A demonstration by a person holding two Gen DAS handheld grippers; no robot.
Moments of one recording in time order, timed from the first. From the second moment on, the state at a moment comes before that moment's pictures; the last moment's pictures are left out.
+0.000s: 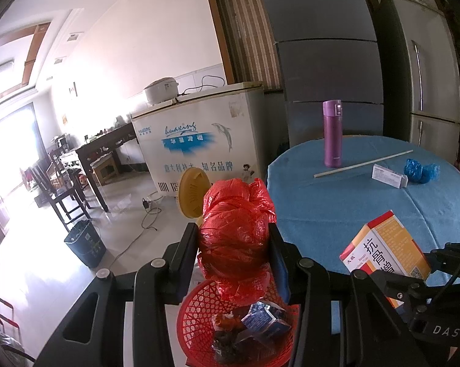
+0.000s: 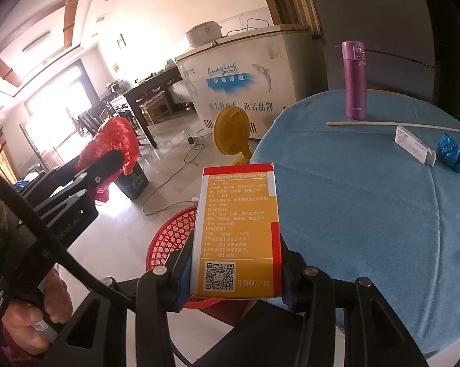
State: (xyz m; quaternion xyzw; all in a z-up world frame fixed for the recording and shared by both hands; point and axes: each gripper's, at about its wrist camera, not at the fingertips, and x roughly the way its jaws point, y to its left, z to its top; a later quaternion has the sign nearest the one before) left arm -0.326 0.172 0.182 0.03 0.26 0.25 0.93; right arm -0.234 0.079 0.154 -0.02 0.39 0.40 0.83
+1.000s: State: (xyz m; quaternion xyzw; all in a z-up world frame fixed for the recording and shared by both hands) left arm -0.326 0.165 0.183 0.03 0.26 0.24 0.94; right arm -0.235 0.071 0.152 0.00 0.39 0.40 0.83
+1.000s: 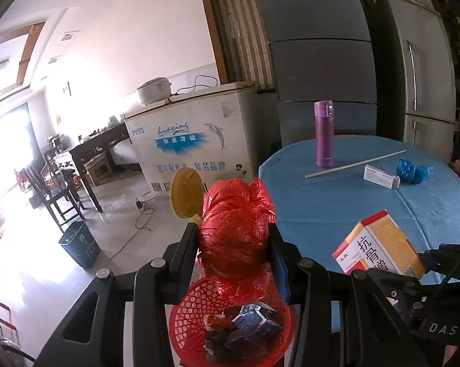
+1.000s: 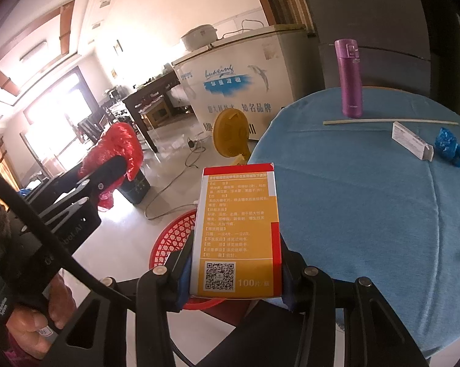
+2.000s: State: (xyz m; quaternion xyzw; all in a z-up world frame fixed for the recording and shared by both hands) left arm -0.312 0.122 0.194 0.01 0.29 0.17 0.94; right arm -0.235 0.006 0.157 0.07 0.38 0.39 0.84
